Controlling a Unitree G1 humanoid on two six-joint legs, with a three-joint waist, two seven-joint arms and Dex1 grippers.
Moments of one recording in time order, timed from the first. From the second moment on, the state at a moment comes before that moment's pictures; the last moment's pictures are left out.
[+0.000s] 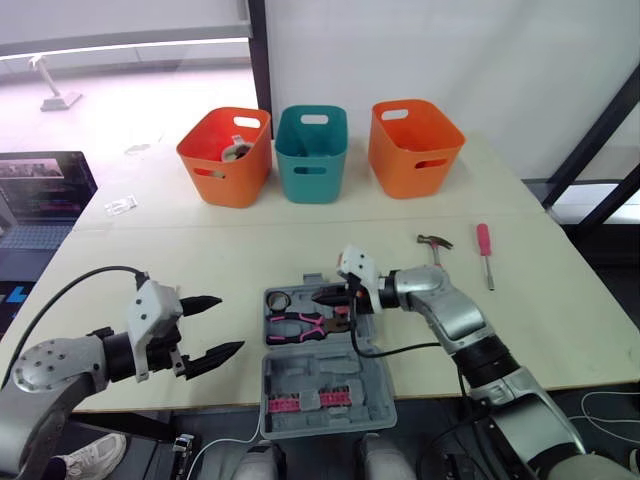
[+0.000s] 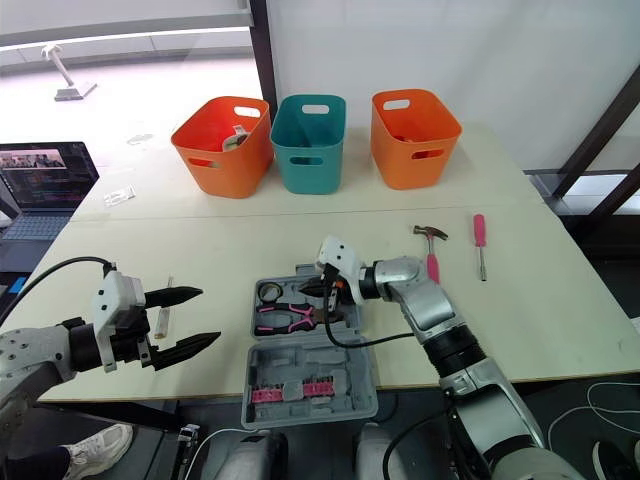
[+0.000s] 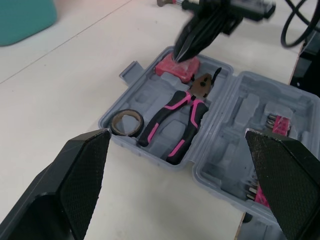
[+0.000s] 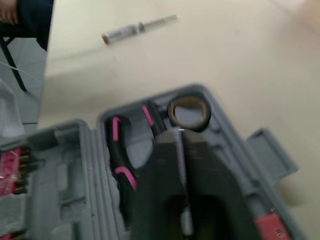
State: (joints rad) left arm 0.16 0.82 0.30 -0.51 -0.58 0.45 -0.92; right arm -0.62 -0.35 0.31 0.25 0.13 0.38 1.05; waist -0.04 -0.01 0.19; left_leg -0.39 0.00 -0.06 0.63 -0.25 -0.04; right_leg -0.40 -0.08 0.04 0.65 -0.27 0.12
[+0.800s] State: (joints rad) left arm 0.14 0.77 0.23 -0.40 -0.50 0.38 -0.91; right arm -0.62 -0.32 0.24 0.33 0.11 0.10 0.99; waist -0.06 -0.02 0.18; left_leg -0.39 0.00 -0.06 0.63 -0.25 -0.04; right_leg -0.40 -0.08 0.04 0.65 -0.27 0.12
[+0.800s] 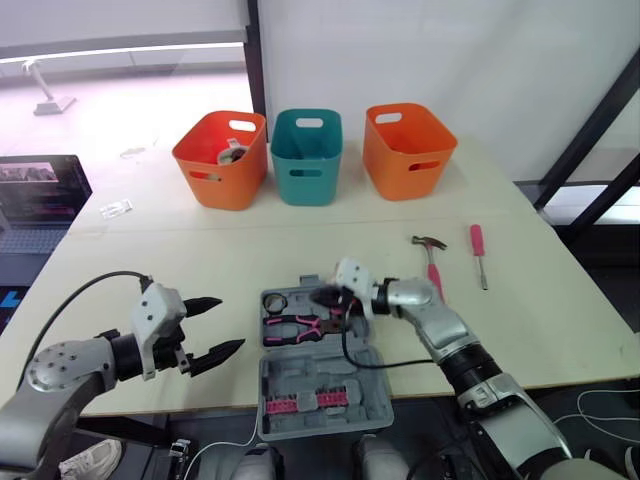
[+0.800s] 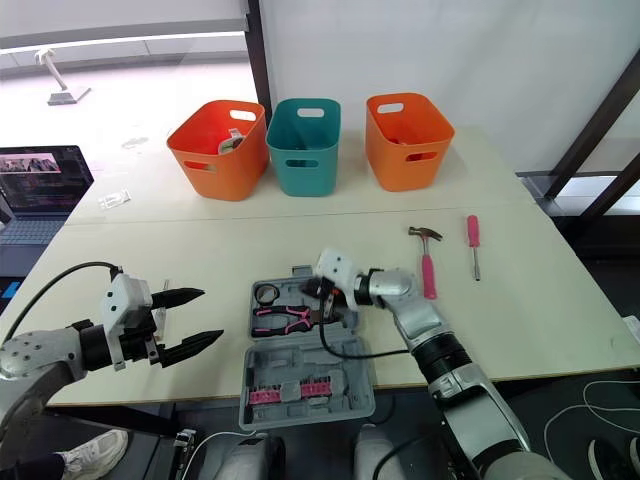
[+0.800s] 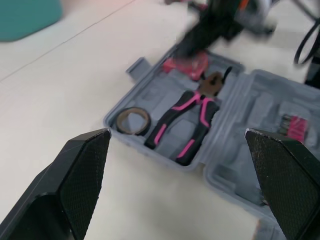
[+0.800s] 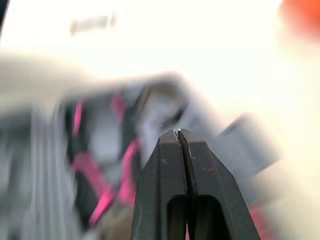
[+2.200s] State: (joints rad) left arm -0.03 0.60 -0.13 0.06 -0.17 0.10 -0.98; right arm -0.51 -0.64 0.33 0.51 -0.07 -0.26 1.30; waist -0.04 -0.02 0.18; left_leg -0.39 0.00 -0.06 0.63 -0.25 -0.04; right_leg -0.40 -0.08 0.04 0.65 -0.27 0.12
